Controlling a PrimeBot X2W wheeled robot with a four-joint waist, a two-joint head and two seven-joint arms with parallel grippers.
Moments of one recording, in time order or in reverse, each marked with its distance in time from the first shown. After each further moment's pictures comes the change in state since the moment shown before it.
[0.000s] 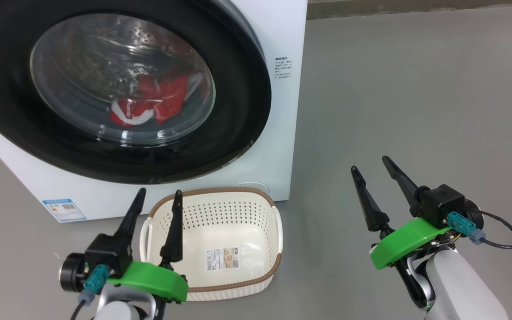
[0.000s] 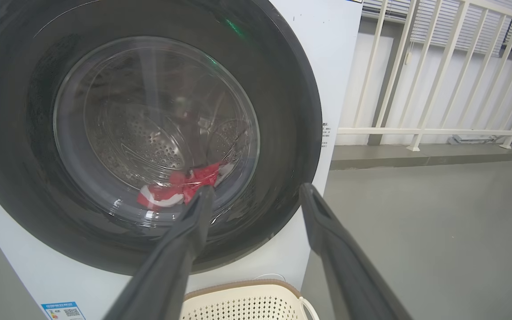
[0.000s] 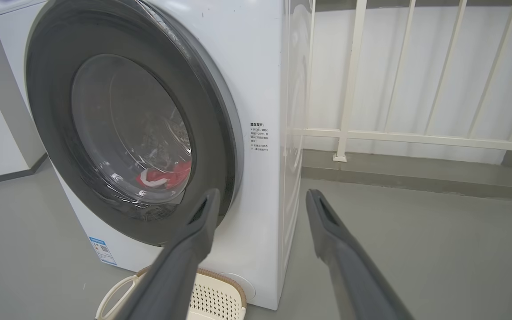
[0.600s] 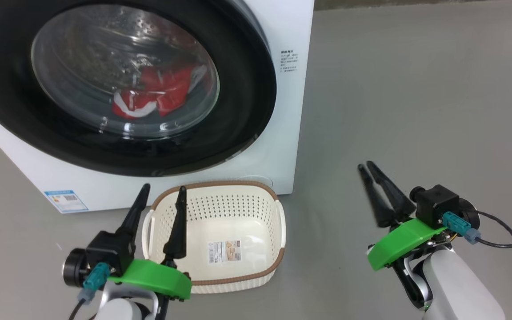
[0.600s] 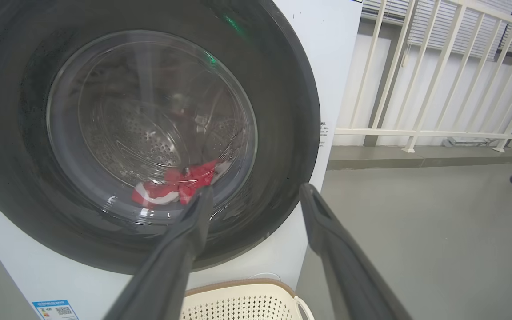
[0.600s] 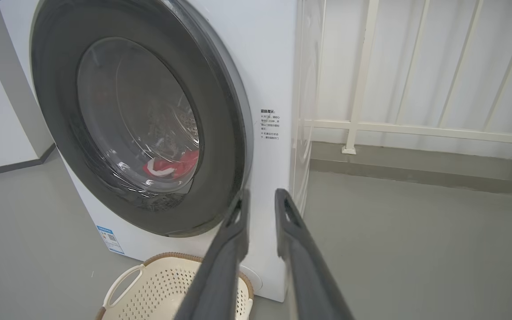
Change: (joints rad) left arm -0.005 0.000 -0.011 -0.014 -0.018 -0.010 0.000; right arm -0.004 -0.001 0.020 0.010 -0.001 0.000 0.000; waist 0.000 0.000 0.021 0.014
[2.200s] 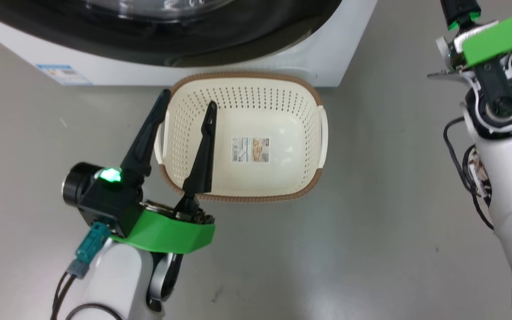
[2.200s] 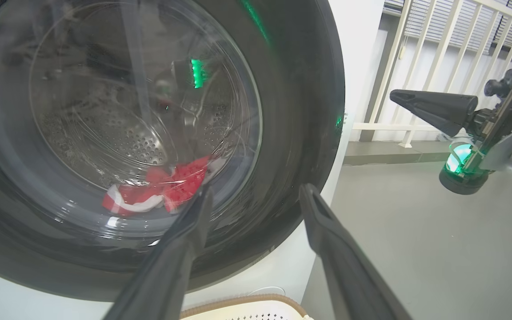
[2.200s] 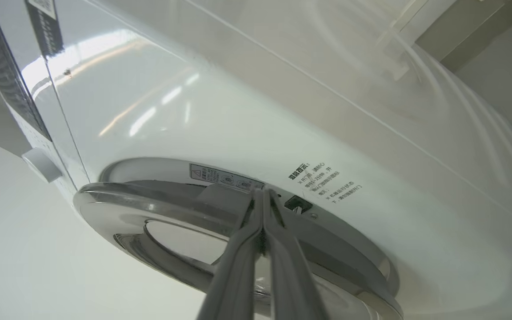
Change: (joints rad) left arm -0.193 -0.001 -0.087 -0.229 0.020 -0.010 -0.004; right arm -0.550 -0.126 0.007 -0.077 1.136 0.000 0.279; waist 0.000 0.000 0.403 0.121
